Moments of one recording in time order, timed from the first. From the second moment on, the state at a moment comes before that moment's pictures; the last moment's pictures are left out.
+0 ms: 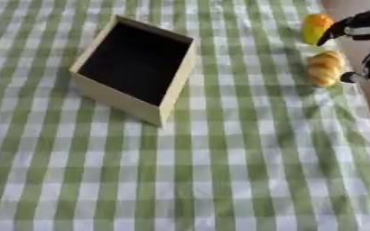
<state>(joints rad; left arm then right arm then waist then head) -0.28 0.33 0.05 -1.98 -0.05 -0.30 0.37 -0.87 -0.88 0.25 -1.03 0.72 -0.44 0.71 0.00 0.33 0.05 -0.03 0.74</state>
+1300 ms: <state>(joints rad) -0.28 0.32 0.05 -1.98 -0.05 -0.29 0.36 -0.89 -0.83 0.21 -0.95 0.79 -0.43 0.61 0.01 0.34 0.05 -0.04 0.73</state>
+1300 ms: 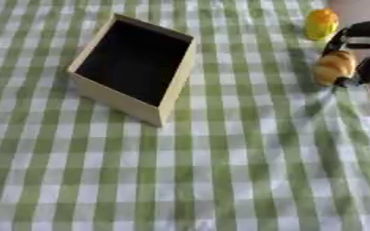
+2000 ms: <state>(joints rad) -0.29 0.32 0.05 -1.98 -0.04 -0.28 0.35 -0.89 -0.84 0.20 -1.10 0.76 -0.35 0.60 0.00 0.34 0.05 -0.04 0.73</state>
